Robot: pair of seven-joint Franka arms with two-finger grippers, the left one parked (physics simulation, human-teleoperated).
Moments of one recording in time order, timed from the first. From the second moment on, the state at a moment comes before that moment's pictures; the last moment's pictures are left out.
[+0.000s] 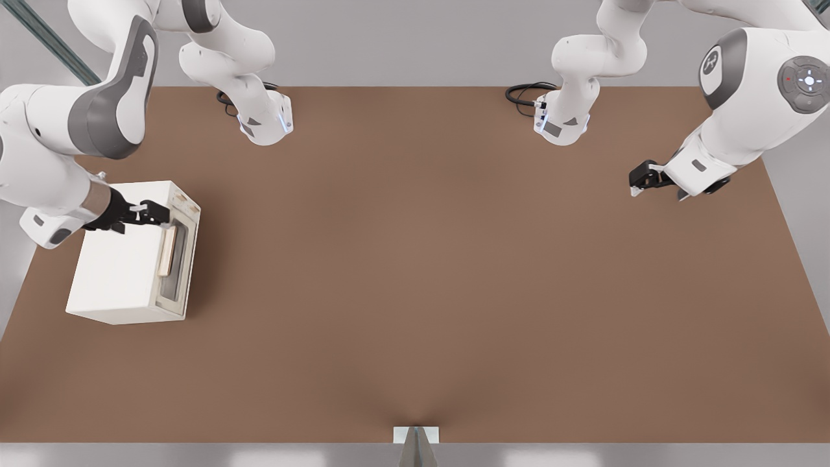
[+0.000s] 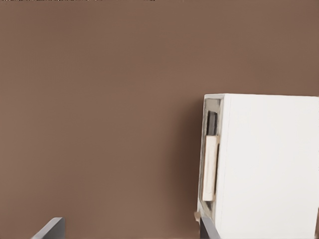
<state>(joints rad) 0.27 0.23 -0.35 -1.29 0.08 1.39 -0.16</state>
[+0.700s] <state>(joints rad) 0.42 0.79 -0.37 -1.11 -0.54 1.39 0.12</state>
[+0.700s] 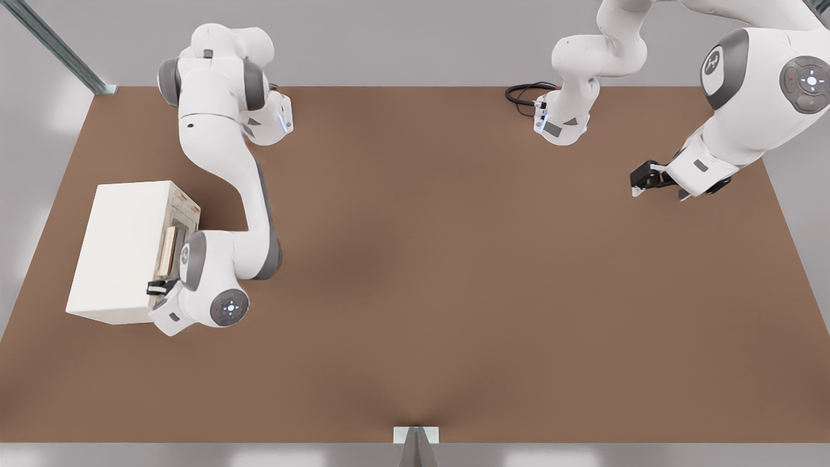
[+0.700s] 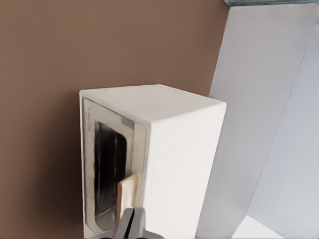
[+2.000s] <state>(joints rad) 0.41 0.66 -0.32 -1.46 -0.58 1.44 0.33</state>
